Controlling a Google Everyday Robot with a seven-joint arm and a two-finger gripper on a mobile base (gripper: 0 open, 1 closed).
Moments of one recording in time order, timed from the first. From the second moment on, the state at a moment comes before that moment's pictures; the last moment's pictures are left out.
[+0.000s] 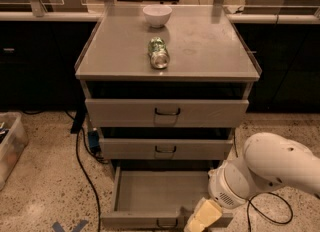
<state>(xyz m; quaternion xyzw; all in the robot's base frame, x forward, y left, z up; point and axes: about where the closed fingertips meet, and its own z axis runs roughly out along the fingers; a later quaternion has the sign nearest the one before) 0.371 -0.118 0.639 -0.47 0.85 0.18 0.14</state>
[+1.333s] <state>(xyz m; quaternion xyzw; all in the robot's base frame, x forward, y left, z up) 0.435 -0.135 0.478 -0.47 0.83 0.24 0.16</state>
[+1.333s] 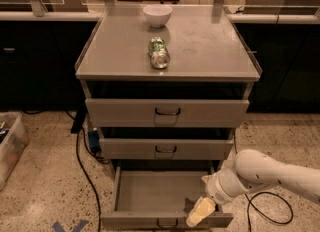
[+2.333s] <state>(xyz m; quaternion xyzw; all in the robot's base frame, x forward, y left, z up) 0.437 -0.167 0.420 -0.45 0.84 0.25 0.14</state>
